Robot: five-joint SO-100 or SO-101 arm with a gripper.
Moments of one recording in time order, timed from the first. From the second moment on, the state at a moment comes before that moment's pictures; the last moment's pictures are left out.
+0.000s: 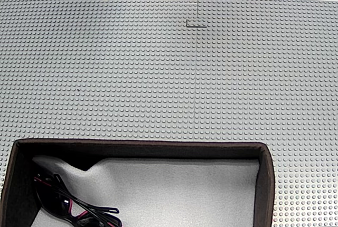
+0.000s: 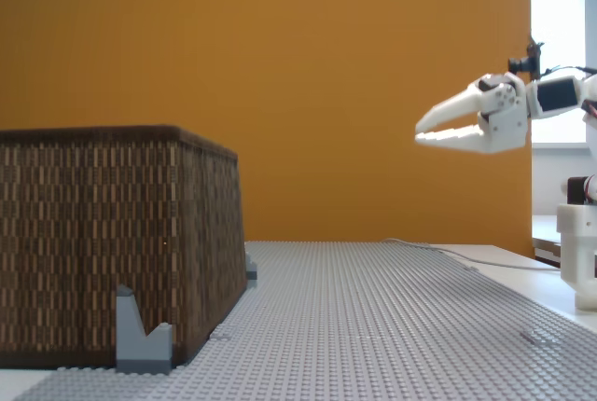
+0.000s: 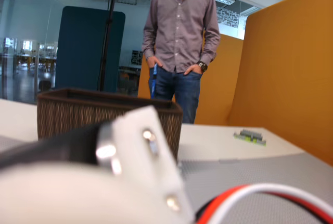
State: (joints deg) arm -0.9 187.0 154.7 42.7 -9.4
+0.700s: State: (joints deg) arm -1.1 185.0 155.6 50.5 -8.6
